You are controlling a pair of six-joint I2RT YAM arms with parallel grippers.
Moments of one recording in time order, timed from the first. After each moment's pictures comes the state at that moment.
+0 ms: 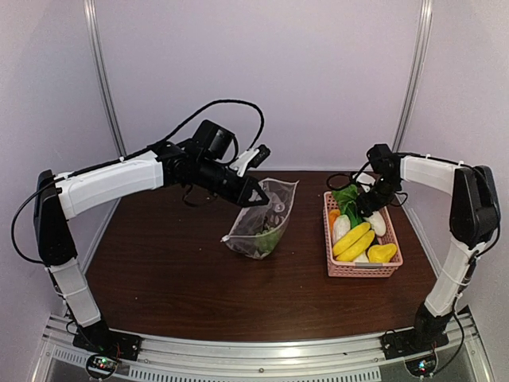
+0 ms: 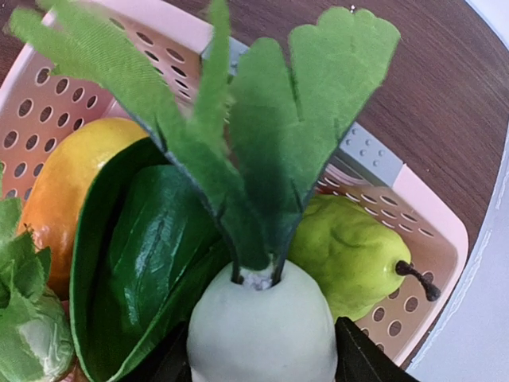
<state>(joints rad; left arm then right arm) -0.82 1.79 1.62 -0.55 0.43 -0.20 0.16 1.80 1.39 -0.76 0.04 -0.32</state>
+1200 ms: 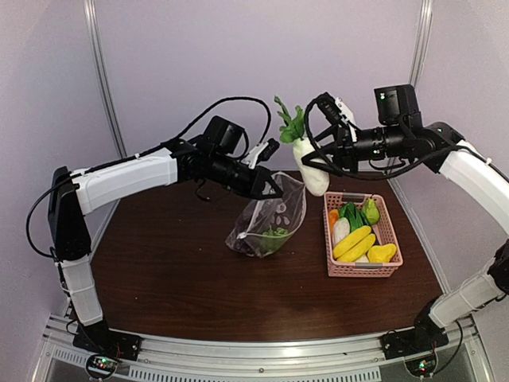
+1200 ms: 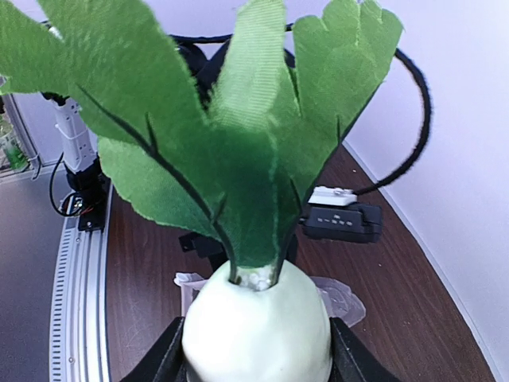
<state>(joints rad) -0.82 1.89 1.74 -0.48 0.52 -0.32 0.59 1.37 1.55 -0.60 -0.61 -0.33</state>
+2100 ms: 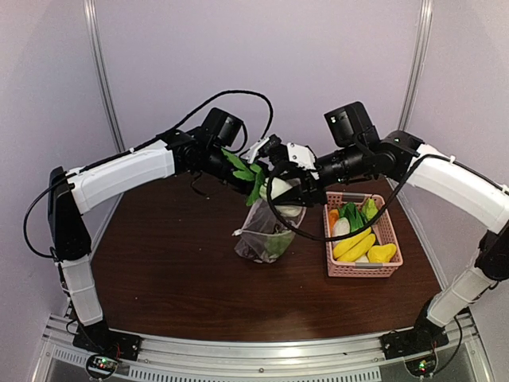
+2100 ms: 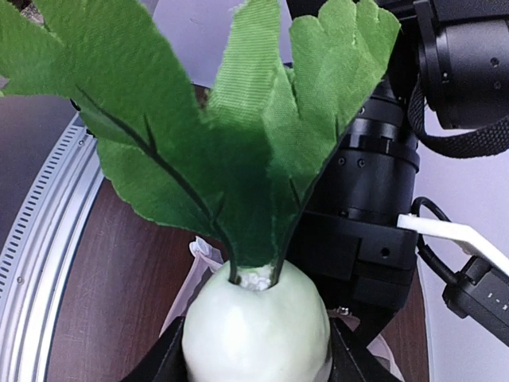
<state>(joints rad) -0.82 1.90 1.82 -0.60 0.61 -0.30 0.79 1.52 1.57 -0.63 -0.56 -0.74</state>
